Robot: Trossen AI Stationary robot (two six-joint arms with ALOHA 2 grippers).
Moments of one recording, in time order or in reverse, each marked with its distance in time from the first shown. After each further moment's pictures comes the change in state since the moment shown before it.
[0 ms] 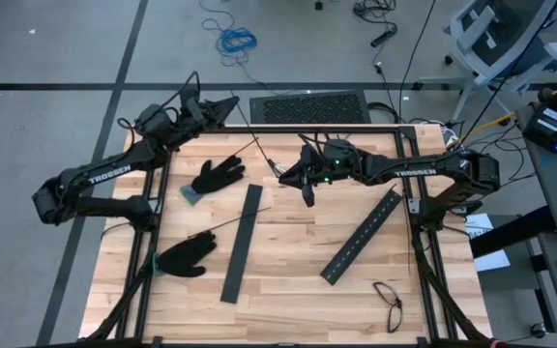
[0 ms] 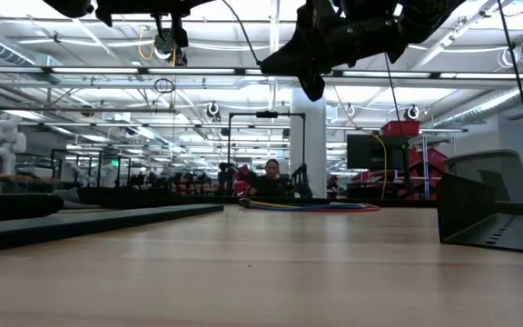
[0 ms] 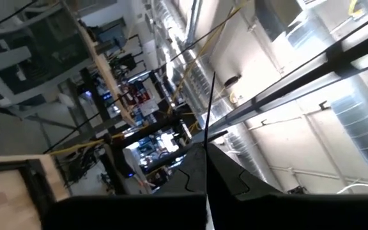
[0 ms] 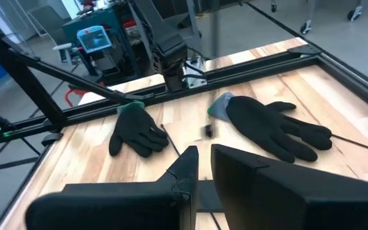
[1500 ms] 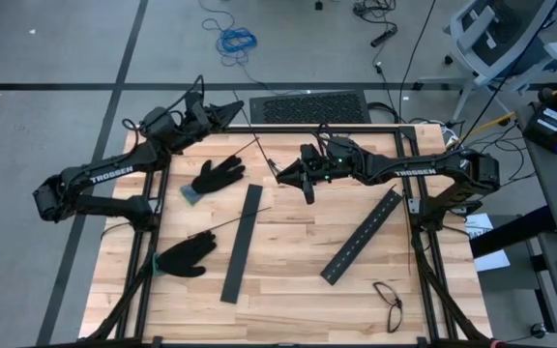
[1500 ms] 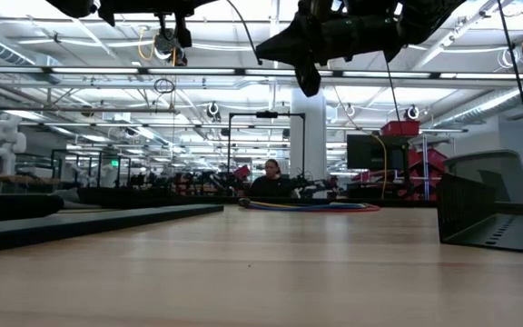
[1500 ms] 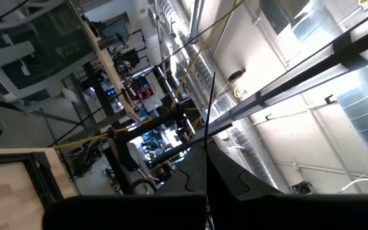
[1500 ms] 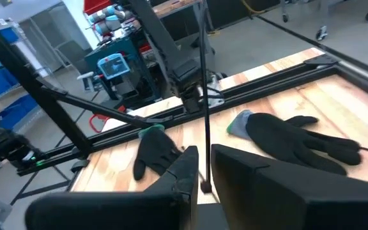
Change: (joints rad) left arm -0.049 0.019 0.000 0.006 -0.039 0.029; right arm -0.003 0.002 0.000 0.098 -0.047 0.122
